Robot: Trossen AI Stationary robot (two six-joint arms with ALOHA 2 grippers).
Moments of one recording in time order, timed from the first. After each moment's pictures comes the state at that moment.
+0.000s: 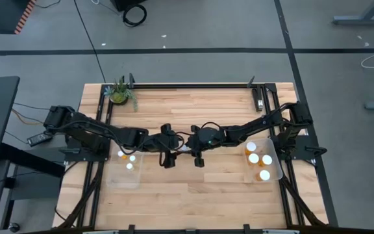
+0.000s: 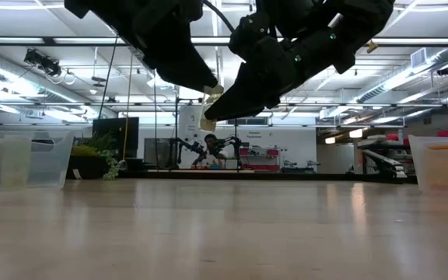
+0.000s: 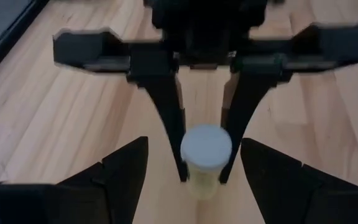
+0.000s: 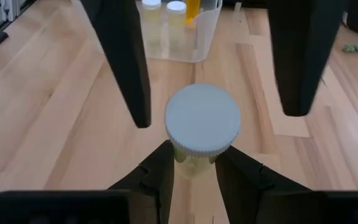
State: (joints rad) left arm -0.18 1.50 0.91 -0.05 -0.31 -0.12; right arm 0.07 1.77 0.94 0.31 0.00 -0.03
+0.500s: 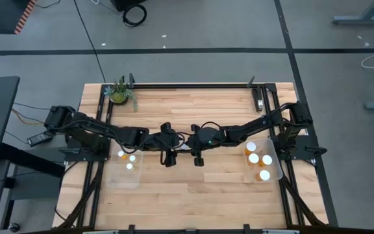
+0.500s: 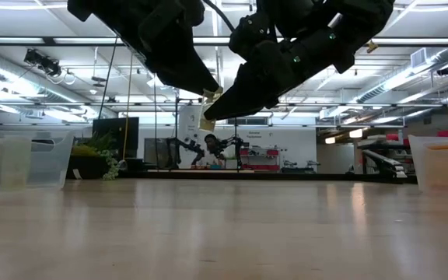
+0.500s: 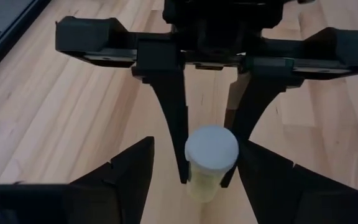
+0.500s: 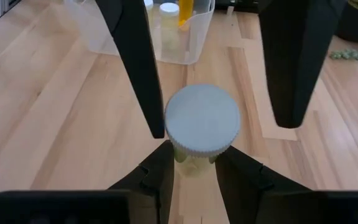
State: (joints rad) left arm -0.16 1.51 0.91 -0.05 -0.31 -0.14; right arm 0.07 1.77 0.94 0.32 0.03 -0.06
